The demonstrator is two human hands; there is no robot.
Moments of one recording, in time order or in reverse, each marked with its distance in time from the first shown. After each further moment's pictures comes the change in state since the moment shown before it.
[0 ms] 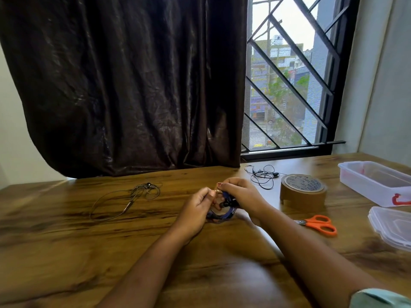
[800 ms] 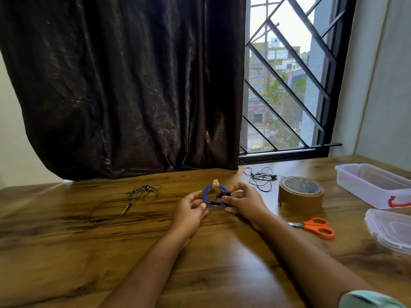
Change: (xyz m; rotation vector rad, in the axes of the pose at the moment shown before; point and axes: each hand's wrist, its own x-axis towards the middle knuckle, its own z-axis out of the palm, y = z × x) left_hand 0.007 -0.007 0.000 -0.161 0.240 -0.245; right_hand 0.011 0.030 -0.009 0.083 0.162 0.162
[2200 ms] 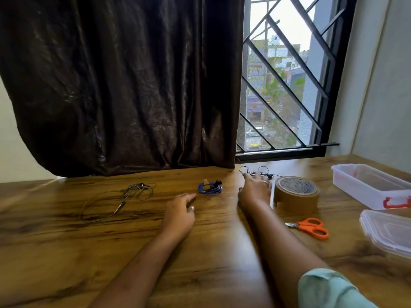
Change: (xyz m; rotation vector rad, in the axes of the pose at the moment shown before) left_hand 0.006 -0.006 -0.009 0.788 0.106 0.269; right_hand 0.050 0.013 -0.025 -1.115 0.403 -0.076
